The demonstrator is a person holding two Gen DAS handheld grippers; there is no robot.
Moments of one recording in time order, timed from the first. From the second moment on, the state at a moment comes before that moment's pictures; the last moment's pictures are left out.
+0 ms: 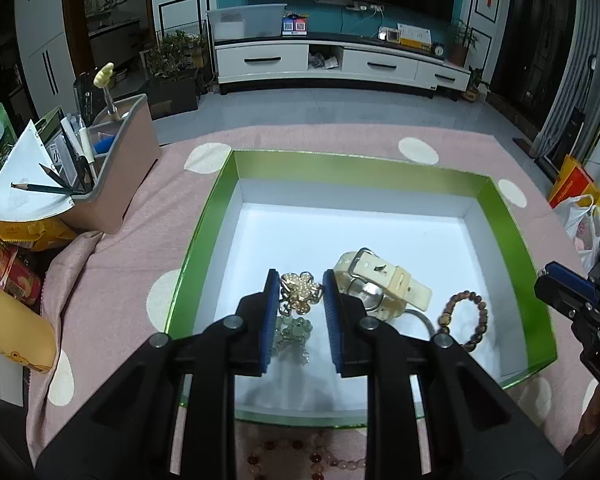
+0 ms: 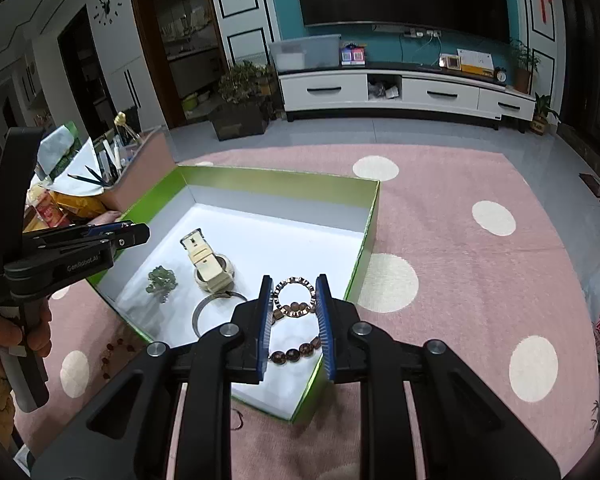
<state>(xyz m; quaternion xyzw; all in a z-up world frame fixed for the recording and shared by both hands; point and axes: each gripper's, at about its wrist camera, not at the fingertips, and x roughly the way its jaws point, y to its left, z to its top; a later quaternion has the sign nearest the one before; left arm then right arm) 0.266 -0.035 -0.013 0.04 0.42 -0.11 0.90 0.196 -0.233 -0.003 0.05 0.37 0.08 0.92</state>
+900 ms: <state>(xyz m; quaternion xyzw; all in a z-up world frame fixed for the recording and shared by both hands) 0.269 -0.038 -0.016 0.05 0.42 -0.11 0.90 0.214 -0.244 -0.008 0.09 0.38 0.09 0.91</state>
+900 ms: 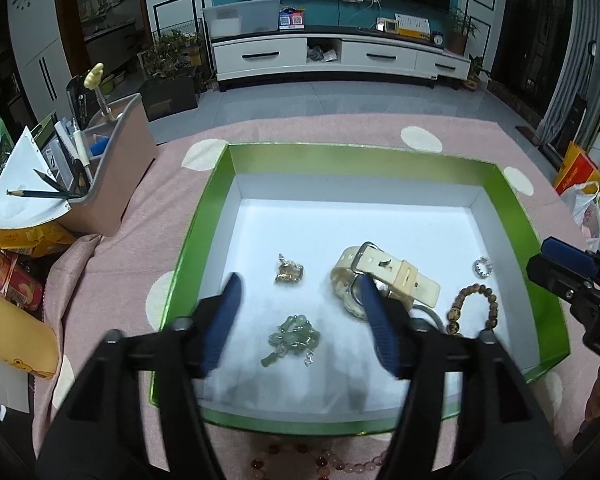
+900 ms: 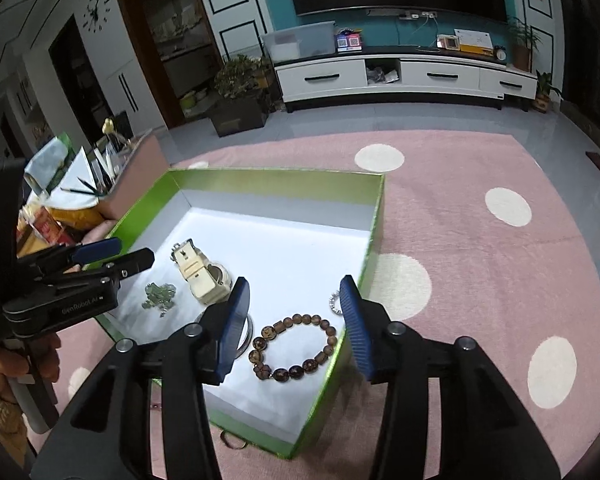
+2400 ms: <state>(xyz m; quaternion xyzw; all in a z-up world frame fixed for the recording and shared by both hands) 0.106 0.057 -0.064 -0.05 0.47 -0.06 0.88 0.070 -0.215 -0.060 0.05 0.45 0.12 0.88</state>
